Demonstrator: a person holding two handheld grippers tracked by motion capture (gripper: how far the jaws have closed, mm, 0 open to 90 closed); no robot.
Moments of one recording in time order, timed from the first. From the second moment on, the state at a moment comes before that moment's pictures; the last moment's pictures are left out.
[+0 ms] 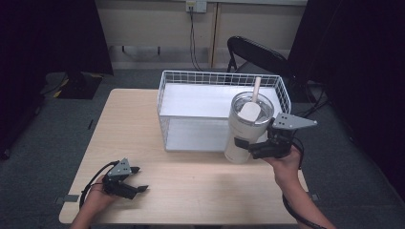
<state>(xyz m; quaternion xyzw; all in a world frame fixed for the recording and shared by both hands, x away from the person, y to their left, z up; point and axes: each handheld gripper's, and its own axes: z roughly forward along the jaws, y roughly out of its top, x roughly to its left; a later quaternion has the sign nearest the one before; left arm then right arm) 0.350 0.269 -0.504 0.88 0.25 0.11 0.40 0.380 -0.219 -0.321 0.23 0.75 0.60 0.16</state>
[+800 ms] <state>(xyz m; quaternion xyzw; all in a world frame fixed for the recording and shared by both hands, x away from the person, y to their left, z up) 0.350 0.269 -0.504 0.88 0.25 0.11 0.40 0.398 -0.221 -0.266 0.24 0.75 0.59 0.18</state>
